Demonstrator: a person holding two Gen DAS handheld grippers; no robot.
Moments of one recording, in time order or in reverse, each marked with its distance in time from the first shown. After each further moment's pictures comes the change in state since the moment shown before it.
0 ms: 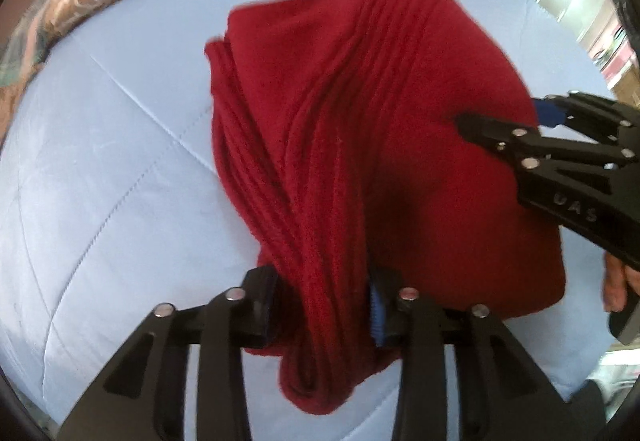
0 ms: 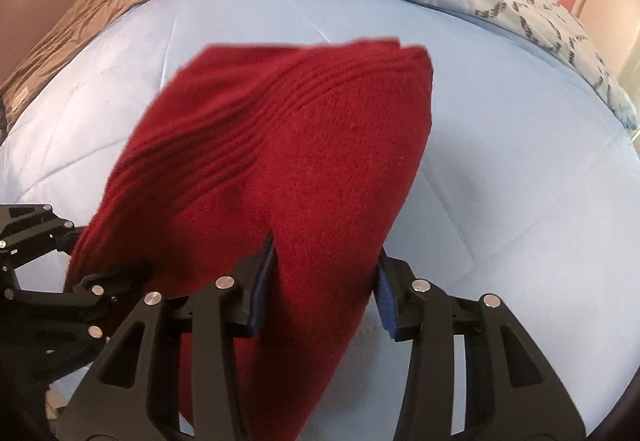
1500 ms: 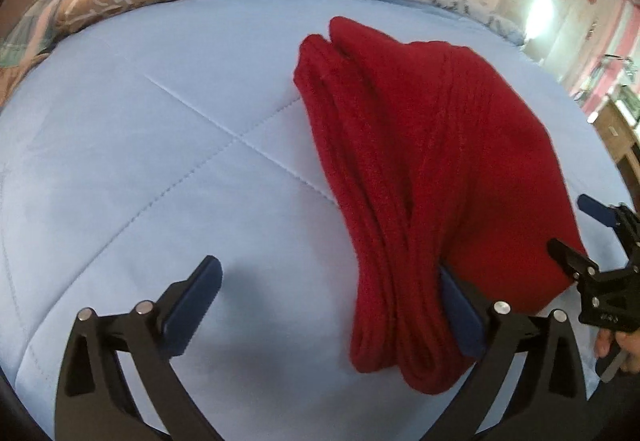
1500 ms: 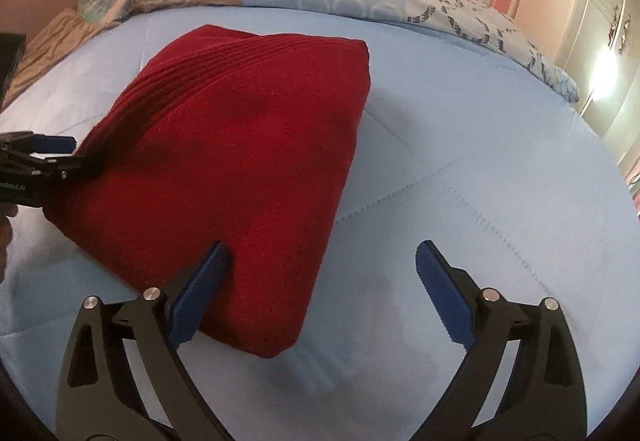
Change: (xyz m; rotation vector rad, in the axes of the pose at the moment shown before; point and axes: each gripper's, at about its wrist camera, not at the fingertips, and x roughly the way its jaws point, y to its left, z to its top) left arm 0.003 0.084 -0.047 -0.044 -0.220 -0.150; right arm -0.023 0.016 -0.098 0.096 -0.157 -0.178
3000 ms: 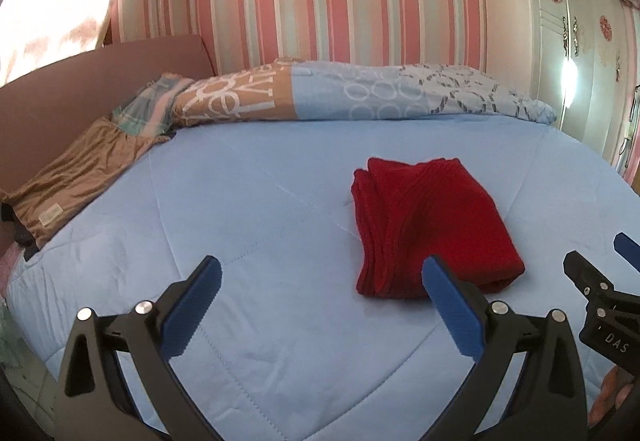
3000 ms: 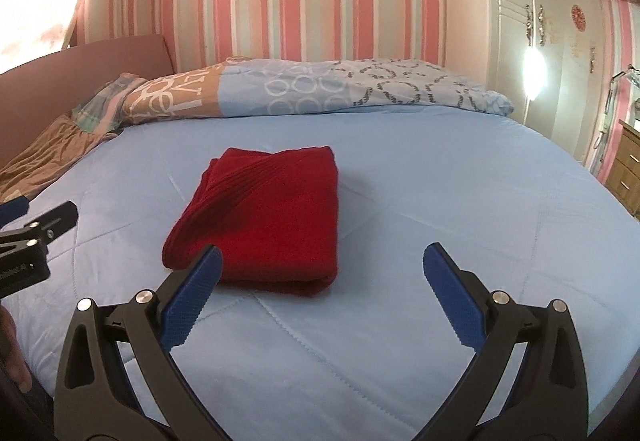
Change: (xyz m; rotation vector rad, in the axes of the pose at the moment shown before) left arm -0.202 -0.088 -0.087 -0.022 -0.419 0.365; right arm -0.170 0.034 -0.042 0.231 -0.330 -0.094
